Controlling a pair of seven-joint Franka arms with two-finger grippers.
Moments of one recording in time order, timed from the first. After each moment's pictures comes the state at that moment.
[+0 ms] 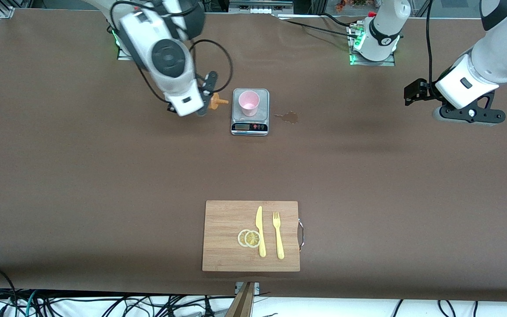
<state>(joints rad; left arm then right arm) -0.04 0.02 -0.12 -1.64 -0.01 1.49 -0.07 0.35 0.20 0.22 -1.75 0.04 1.60 -0.71</state>
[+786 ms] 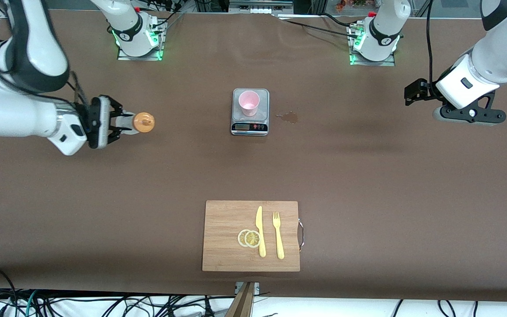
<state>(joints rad) -0.04 0.02 -0.12 -1.64 -0.01 1.49 -0.07 -0.16 0.23 0.21 -1.78 0.42 1.64 -1.44</state>
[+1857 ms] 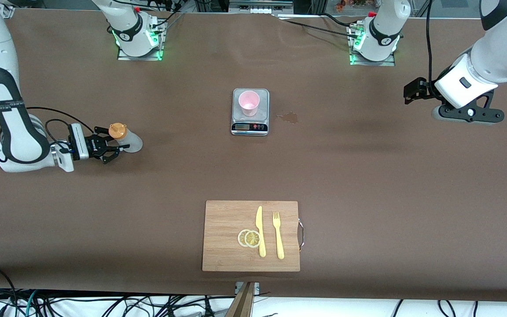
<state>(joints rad) -0.04 0.02 -0.12 -1.64 -0.01 1.47 -0.07 -0.41 0.73 0.14 -1.80 0.63 1.66 -2.44</state>
